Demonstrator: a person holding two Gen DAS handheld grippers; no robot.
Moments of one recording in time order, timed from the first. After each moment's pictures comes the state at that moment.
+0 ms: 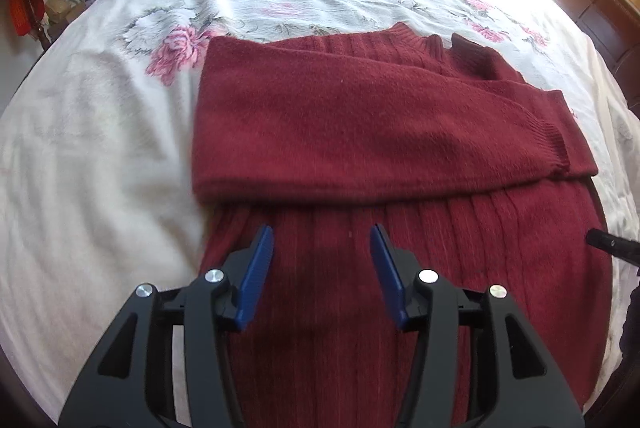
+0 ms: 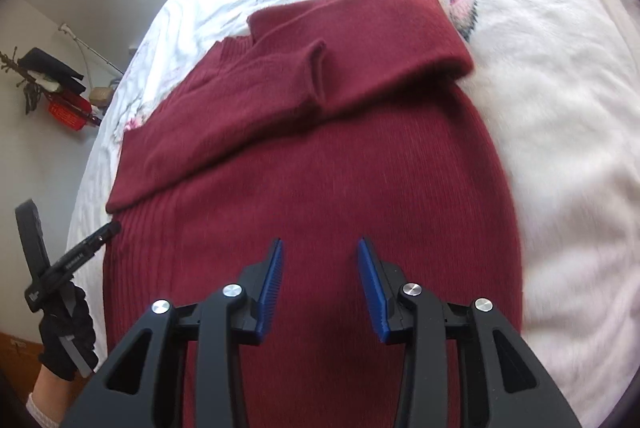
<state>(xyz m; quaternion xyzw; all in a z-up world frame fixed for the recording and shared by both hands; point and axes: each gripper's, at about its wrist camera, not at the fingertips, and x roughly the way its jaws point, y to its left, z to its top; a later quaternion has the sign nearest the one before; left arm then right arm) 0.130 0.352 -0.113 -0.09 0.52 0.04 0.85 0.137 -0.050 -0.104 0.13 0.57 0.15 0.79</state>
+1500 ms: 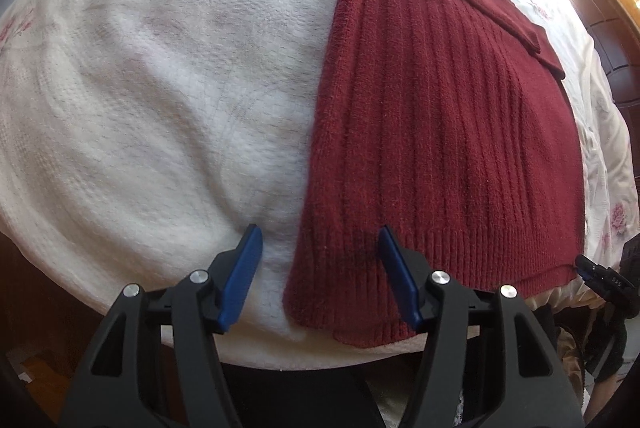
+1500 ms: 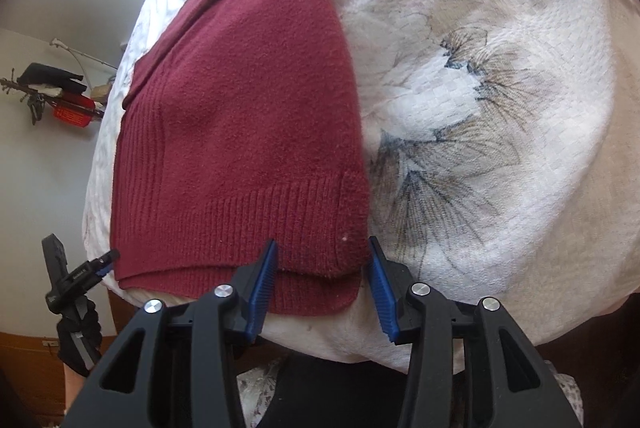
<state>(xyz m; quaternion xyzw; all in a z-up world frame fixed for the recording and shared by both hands) -0.120 0.382 -0.130 -0.20 0.60 0.05 0.77 -0.074 -0.140 -0.121 0.22 0.62 0.14 0.73</state>
